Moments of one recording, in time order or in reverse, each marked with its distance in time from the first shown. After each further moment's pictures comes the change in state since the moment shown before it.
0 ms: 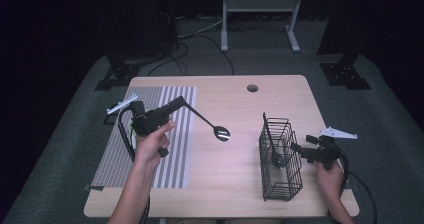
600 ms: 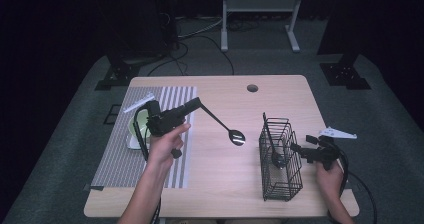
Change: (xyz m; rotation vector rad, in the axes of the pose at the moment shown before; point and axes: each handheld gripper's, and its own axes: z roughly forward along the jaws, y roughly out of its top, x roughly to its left) left arm -0.020 -0.013 0.026 0.036 -0.084 0.004; right arm 0.001 0.000 0.000 0.003 -0.001 -0.007
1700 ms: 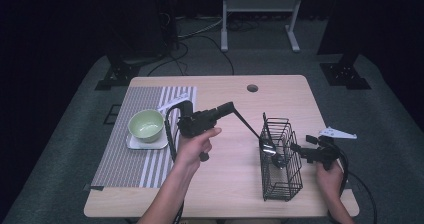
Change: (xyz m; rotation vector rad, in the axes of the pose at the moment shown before) left arm -0.034 -0.025 0.056 0.078 -0.137 -0.003; right arm 0.001 0.000 0.000 -0.001 0.000 -0.003
